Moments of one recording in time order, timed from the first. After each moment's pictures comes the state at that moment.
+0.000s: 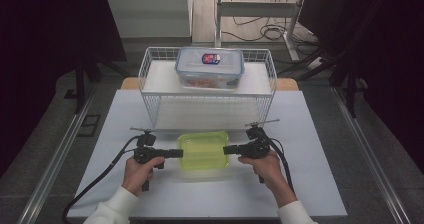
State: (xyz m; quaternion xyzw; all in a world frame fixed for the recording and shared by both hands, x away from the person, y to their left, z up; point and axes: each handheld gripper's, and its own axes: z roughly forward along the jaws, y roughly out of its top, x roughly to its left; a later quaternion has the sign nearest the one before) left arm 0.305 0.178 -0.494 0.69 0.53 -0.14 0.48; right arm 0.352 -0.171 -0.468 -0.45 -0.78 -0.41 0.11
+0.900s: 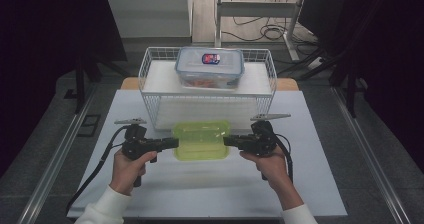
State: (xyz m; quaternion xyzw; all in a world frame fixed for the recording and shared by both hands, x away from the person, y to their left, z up) left arm 0.283 0.183 -0.425 0.70 0.47 -0.05 0.53; right arm 0.326 -0.169 -0.408 -0.38 -0.78 -0.49 0.03
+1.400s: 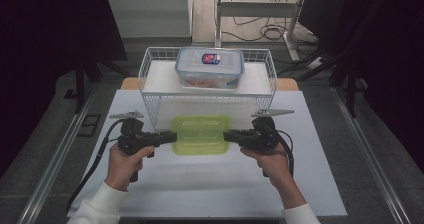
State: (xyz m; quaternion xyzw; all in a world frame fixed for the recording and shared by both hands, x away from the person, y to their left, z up) left arm 0.284 0.185 -0.397 0.71 0.45 -0.03 0.54; right arm 0.322 -0.167 -0.386 -0.36 -0.79 -0.50 0.00
